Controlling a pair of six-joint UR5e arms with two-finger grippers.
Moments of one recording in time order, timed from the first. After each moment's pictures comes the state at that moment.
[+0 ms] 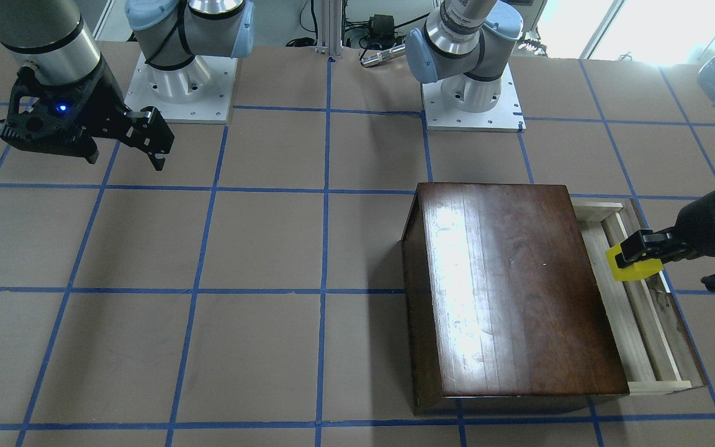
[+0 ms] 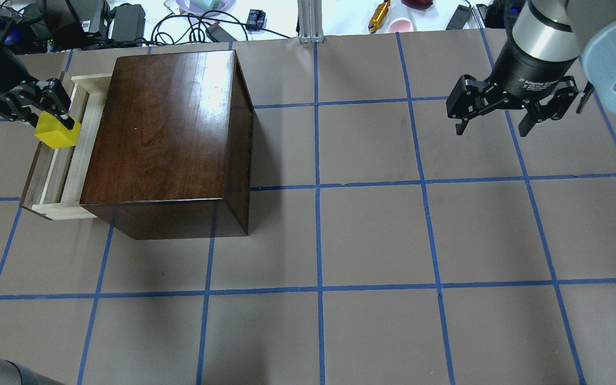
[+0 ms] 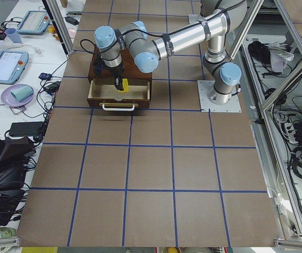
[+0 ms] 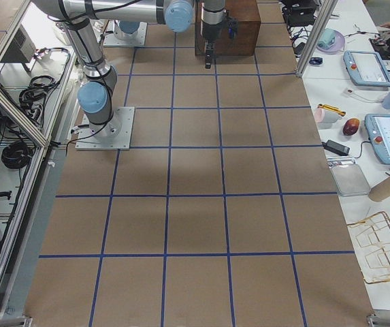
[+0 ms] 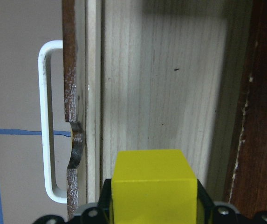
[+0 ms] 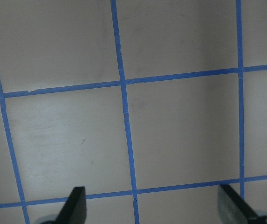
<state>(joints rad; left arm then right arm) -1.15 -1.89 -1.44 -1.51 1.54 0.36 1.52 -1.59 1.63 -1.60 -1.59 0.04</state>
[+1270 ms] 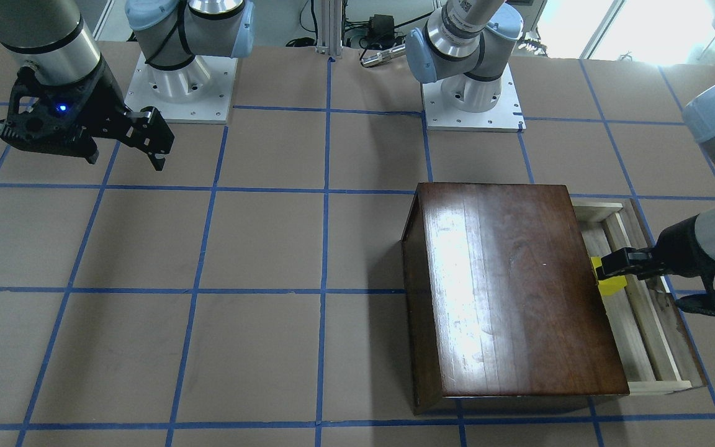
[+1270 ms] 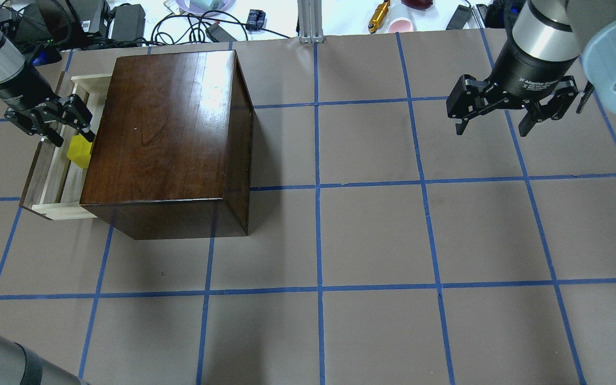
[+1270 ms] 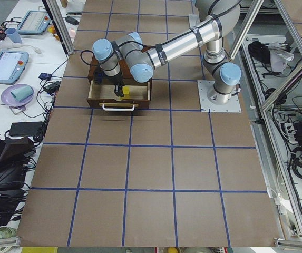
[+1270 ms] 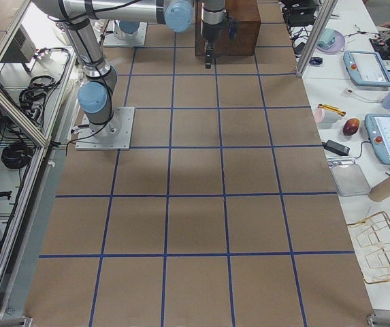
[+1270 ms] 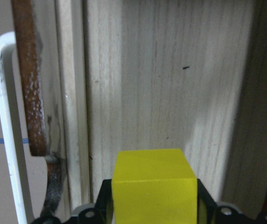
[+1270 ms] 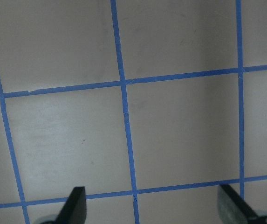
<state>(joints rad) -1.15 -1.94 -1.46 -1.48 1.54 0.38 1.52 -1.59 1.63 -1.60 -1.59 0.04</state>
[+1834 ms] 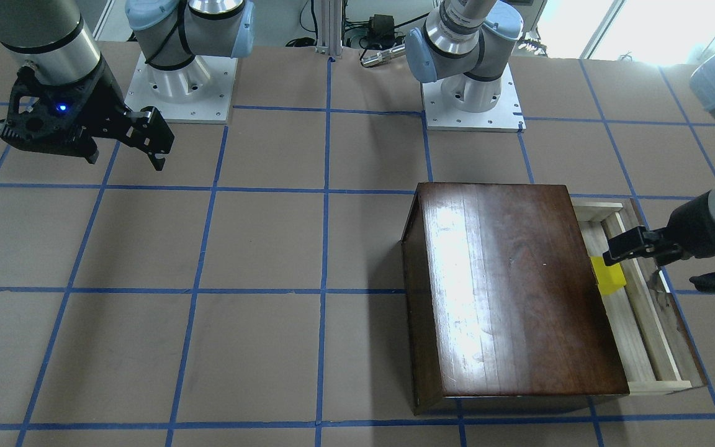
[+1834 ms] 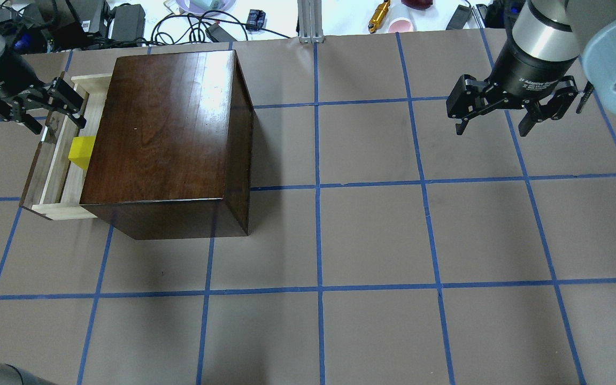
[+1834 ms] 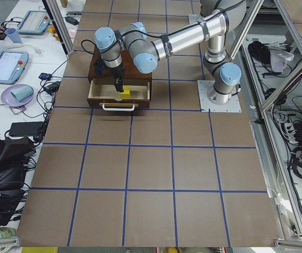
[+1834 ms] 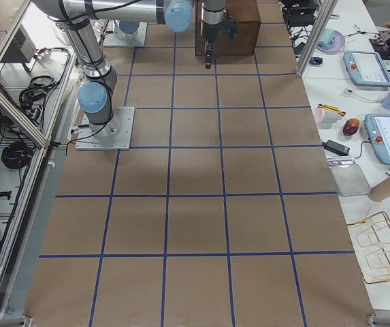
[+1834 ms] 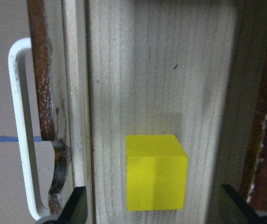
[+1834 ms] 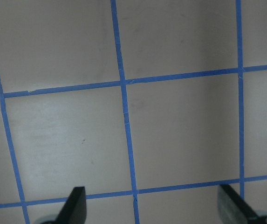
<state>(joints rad) -1.16 -1.85 -1.44 -1.54 1.54 0.38 1.52 -1.59 1.63 -1.60 -1.59 0.04</state>
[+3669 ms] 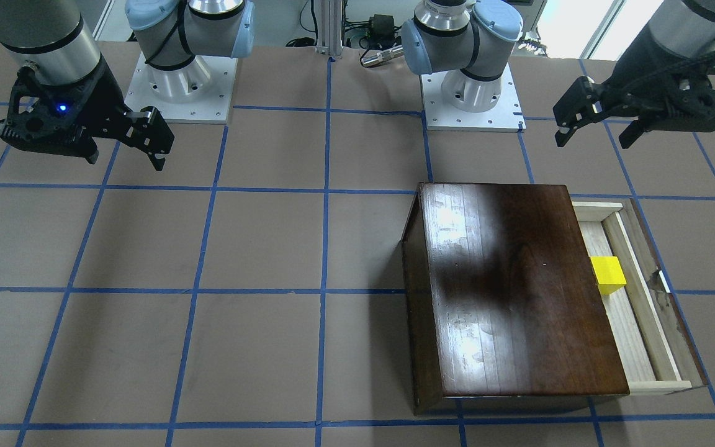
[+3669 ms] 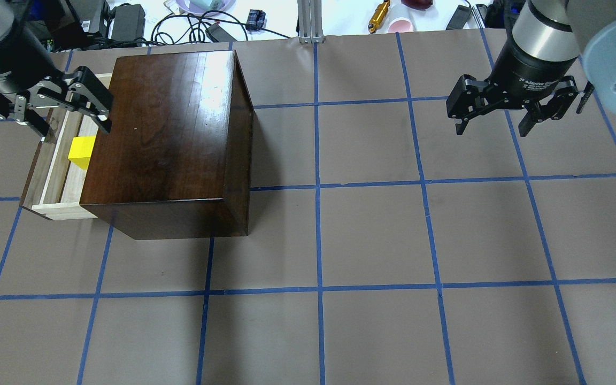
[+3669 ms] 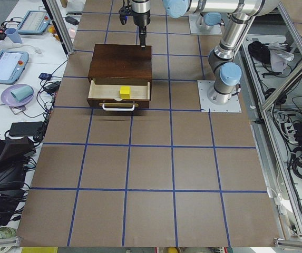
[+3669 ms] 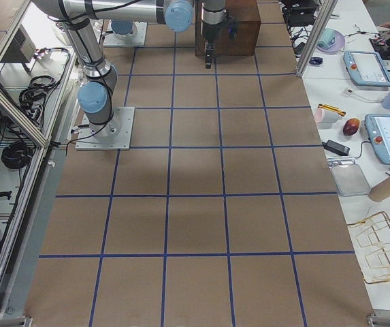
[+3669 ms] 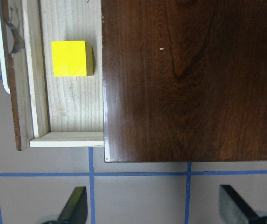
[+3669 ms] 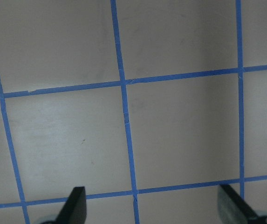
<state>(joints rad) -1.44 -1.55 -1.50 -1.69 1.61 0.09 1.52 -1.59 1.63 -1.60 -1.59 0.04</state>
